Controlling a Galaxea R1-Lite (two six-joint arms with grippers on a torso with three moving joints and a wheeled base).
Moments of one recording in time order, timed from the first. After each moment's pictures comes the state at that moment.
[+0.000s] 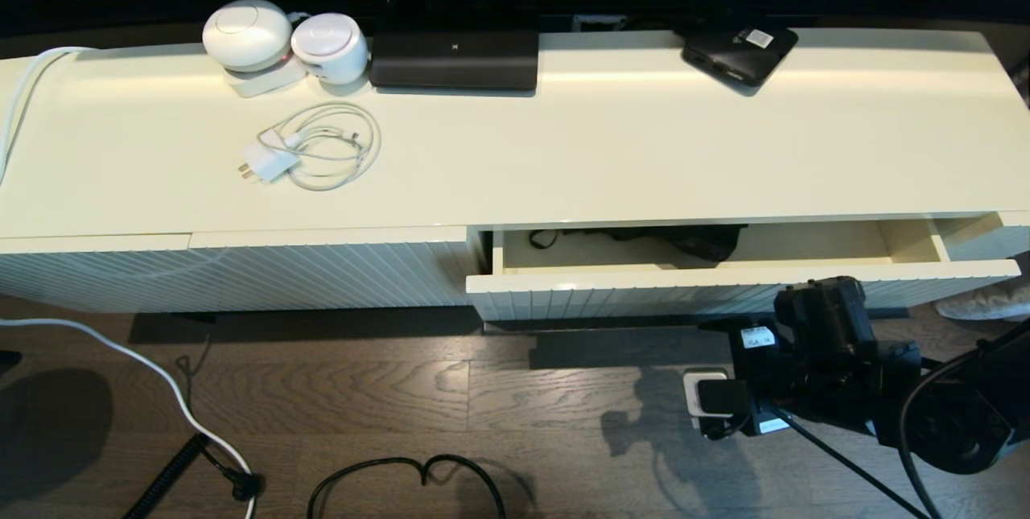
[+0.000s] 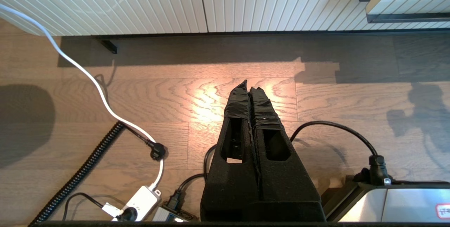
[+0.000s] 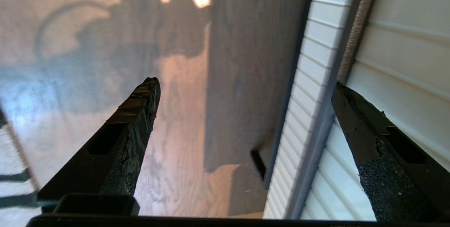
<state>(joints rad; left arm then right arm) 0.00 0.00 0.00 -0.01 0.00 -0.01 0.33 1.88 -0.65 -0.54 -0.03 -1.41</state>
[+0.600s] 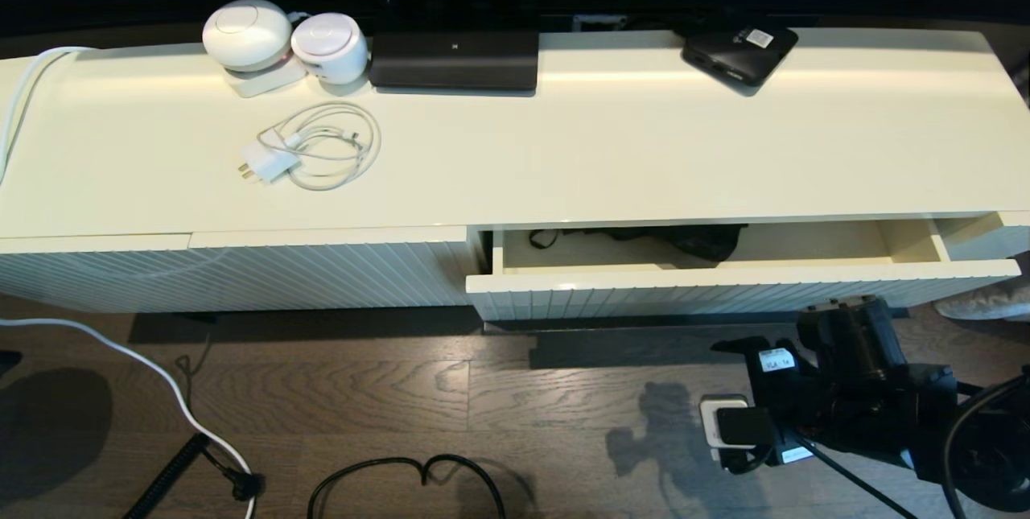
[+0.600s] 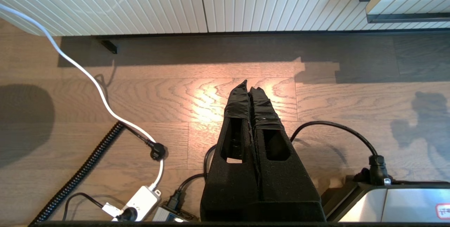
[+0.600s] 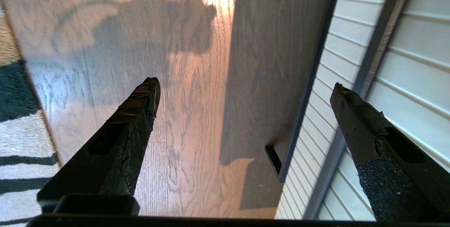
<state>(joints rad) 0.00 0.00 0.00 -0.01 0.00 -0.01 0.34 1.80 -0.55 -0.54 -0.03 -1.41</state>
